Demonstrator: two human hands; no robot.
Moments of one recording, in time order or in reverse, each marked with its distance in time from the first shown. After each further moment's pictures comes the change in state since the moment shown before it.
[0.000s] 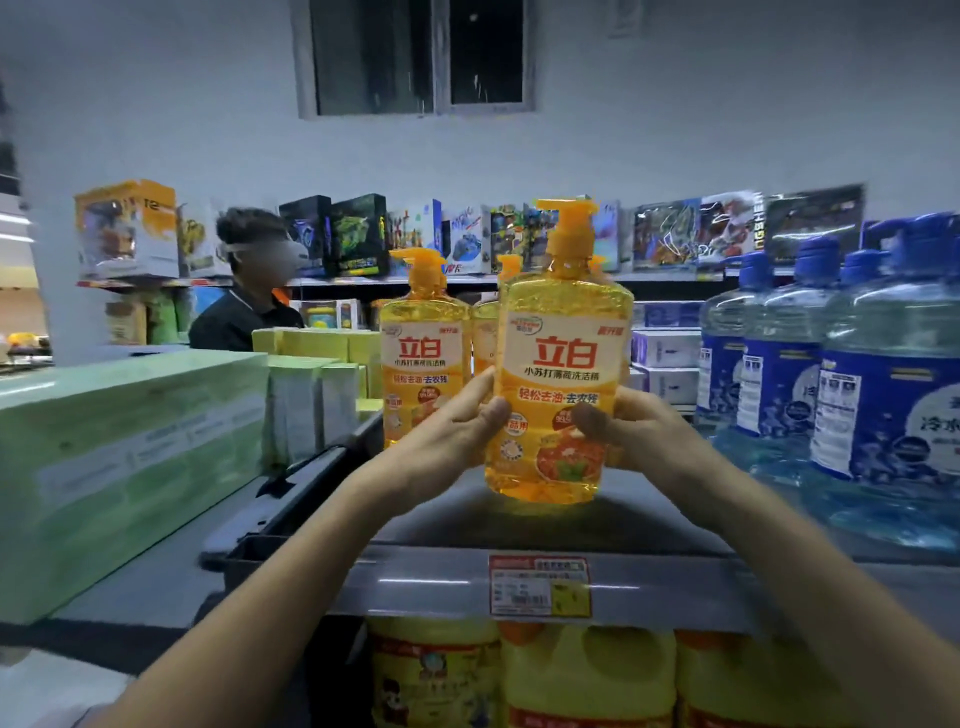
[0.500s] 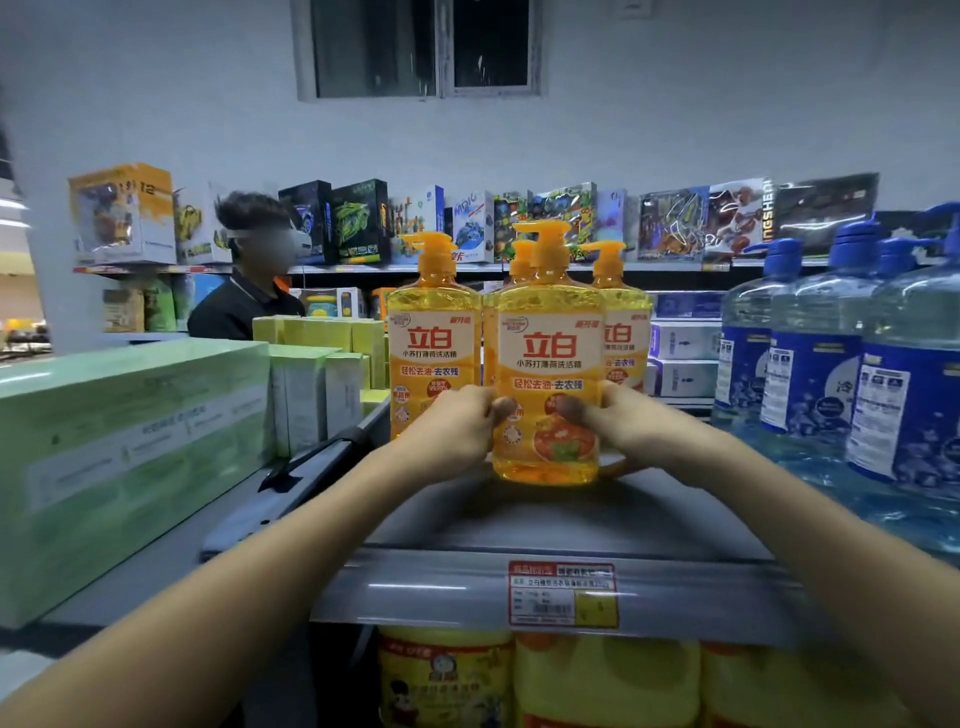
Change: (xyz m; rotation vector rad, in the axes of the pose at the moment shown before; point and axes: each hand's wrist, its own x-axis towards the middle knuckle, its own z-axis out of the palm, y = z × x) left_hand 0.039 -0.024 -0.015 0.509 0.146 -0.232; right_hand 0.048 0.006 0.009 -0.369 -0.059 0.188
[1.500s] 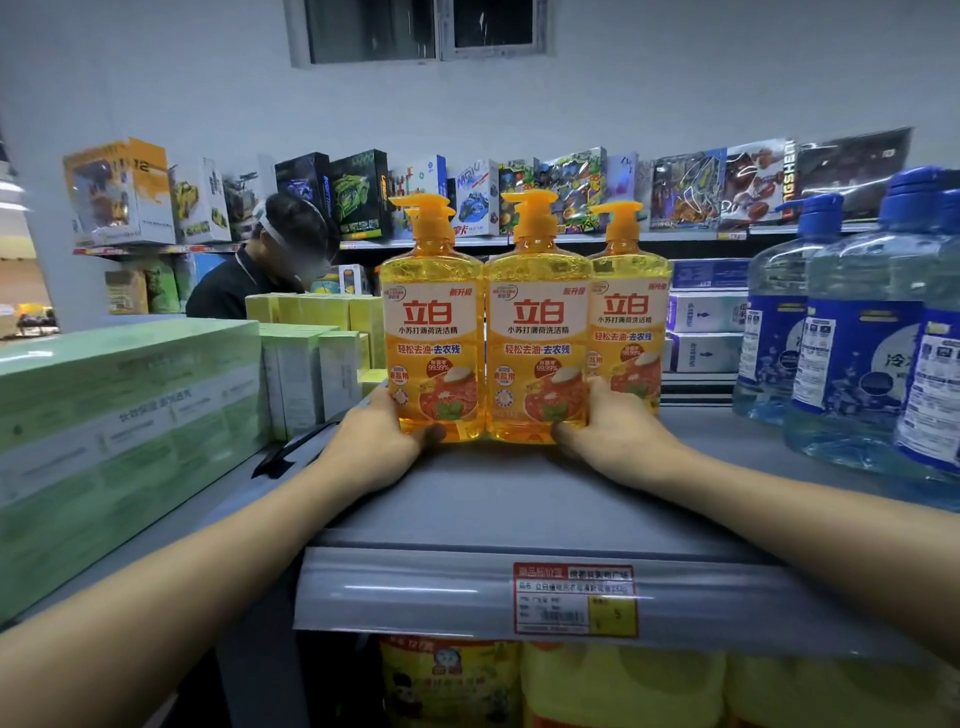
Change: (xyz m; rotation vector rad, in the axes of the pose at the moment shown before) left_hand -0.012 -0.062 -0.022 0.274 0.269 -0.272; right_hand 0.033 0.036 0.030 -0.486 0.222 0.087
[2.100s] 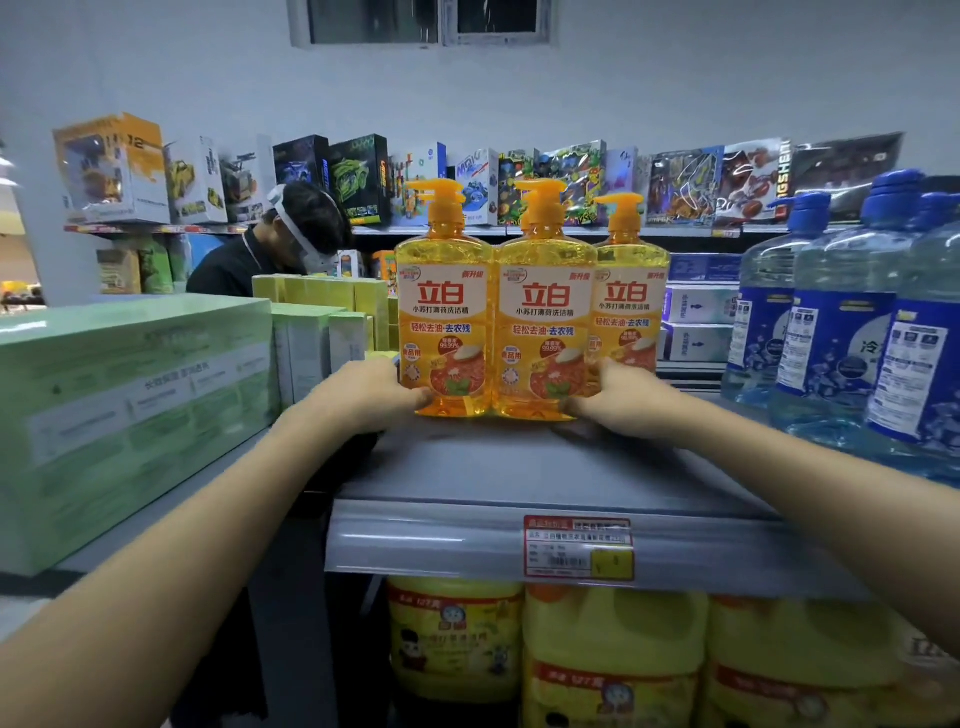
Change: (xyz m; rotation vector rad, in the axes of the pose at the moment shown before) left_hand -0.016 0.014 -0.042 0.219 -0.140 -0.048; right_hand -0.008 -0.010 -0.024 -0.106 -0.119 0.027
